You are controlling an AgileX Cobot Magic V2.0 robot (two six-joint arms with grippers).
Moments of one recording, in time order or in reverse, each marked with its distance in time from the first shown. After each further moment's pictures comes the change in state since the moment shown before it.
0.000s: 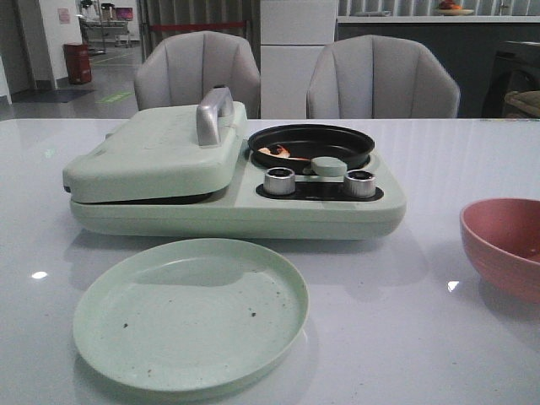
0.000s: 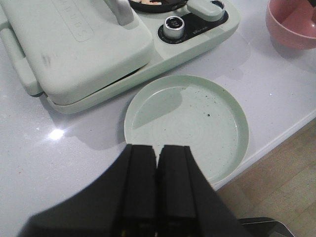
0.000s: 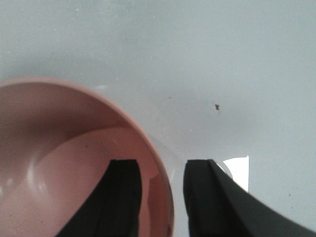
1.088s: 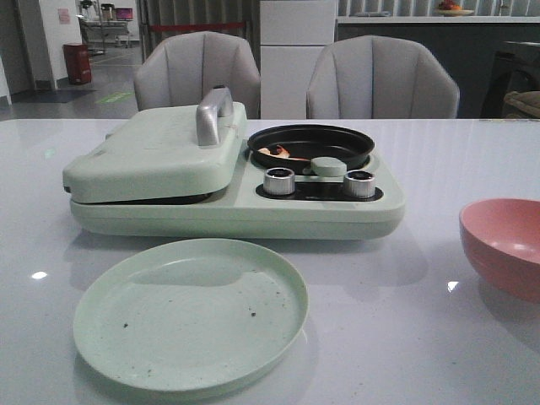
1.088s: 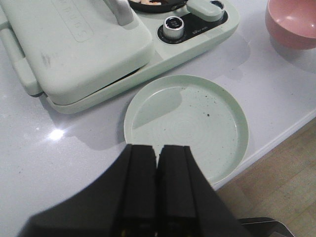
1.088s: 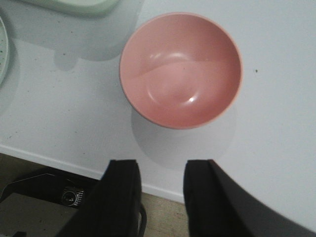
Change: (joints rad) left arm 0.000 0.000 0.000 0.000 0.000 0.000; right arm 0.256 -0.723 0.169 -0.119 0.316 0.035
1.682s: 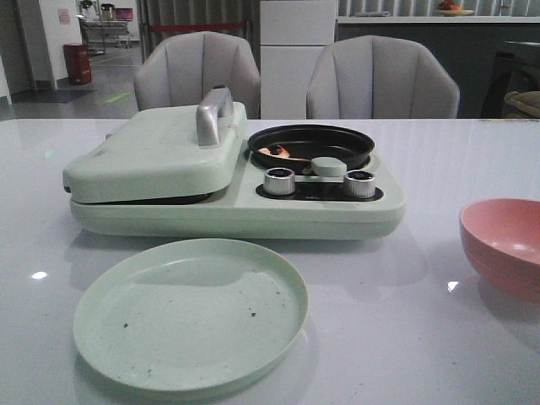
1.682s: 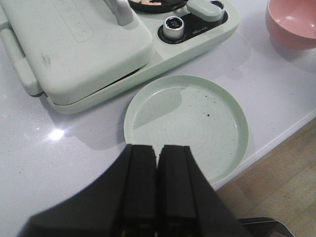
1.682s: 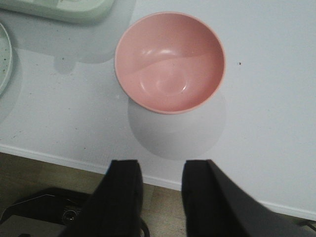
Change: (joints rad) left arm 0.000 0.000 0.000 0.000 0.000 0.000; right arm 0.000 -0.184 0.065 -0.022 0.029 0.063
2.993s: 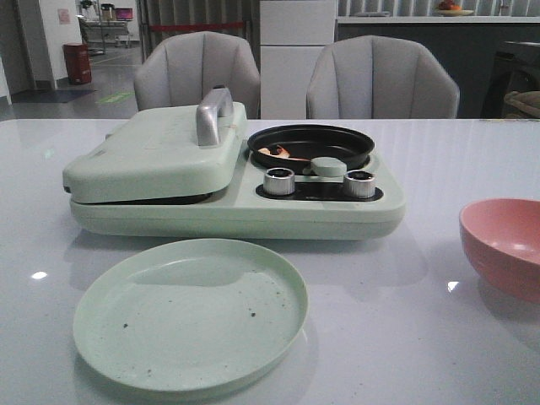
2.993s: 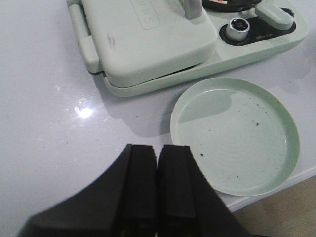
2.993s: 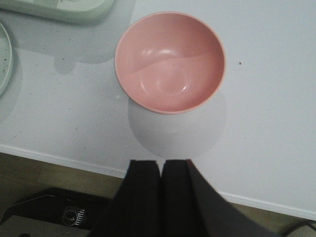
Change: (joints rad) left arm 0.074 -0.008 0.002 0.190 -0.002 -0.218; right arm 0.000 0.000 0.000 0.000 -0.001 0.001
